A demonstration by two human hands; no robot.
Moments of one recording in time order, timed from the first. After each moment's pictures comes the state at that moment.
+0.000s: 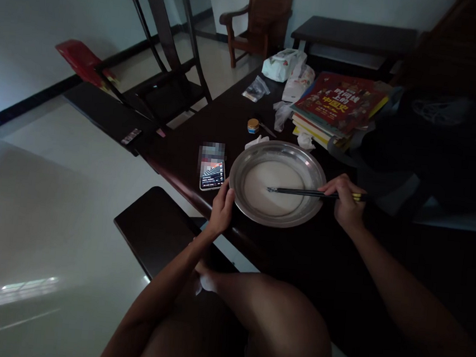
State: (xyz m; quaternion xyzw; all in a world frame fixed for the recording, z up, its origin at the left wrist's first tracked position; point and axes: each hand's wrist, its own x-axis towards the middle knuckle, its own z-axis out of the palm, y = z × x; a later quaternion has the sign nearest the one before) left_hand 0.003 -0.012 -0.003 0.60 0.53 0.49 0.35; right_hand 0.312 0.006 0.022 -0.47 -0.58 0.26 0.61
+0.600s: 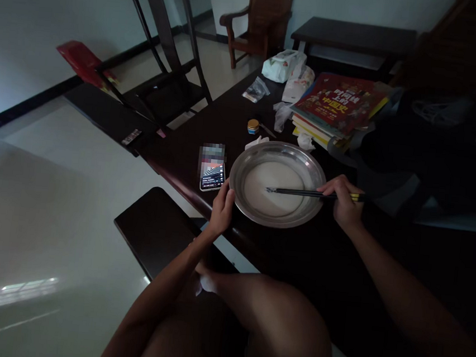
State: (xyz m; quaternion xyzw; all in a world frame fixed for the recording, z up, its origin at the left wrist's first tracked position) left_hand 0.003 -0.011 -0.004 0.60 0.53 0.49 0.35; right_hand 0.314 0.008 0.017 -0.46 -0.58 0.28 0.61
